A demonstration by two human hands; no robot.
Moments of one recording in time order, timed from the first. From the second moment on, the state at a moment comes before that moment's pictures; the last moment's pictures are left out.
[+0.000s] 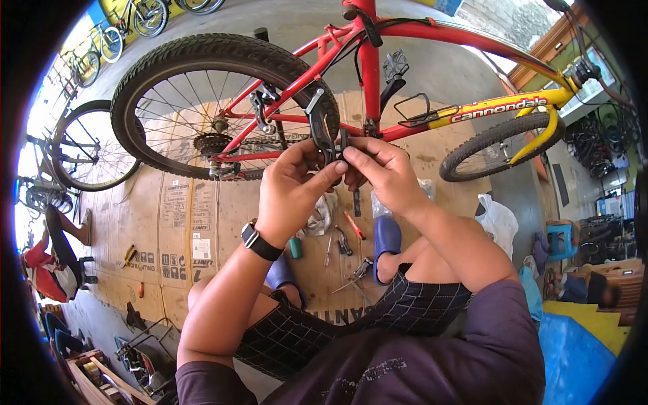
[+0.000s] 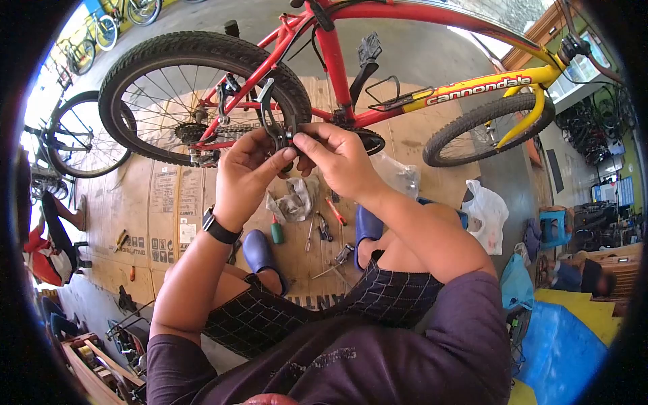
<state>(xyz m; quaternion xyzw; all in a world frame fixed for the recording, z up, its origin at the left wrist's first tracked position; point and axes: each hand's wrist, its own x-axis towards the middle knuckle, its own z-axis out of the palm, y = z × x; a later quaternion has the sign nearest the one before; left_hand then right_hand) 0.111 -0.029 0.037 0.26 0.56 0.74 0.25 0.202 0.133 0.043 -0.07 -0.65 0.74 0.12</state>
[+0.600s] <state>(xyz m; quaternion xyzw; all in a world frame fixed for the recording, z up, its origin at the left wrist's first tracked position) 0.117 -0.029 0.042 0.26 0.50 0.77 0.30 0.210 0.130 0.054 -0.11 -0.54 0.82 0.13</state>
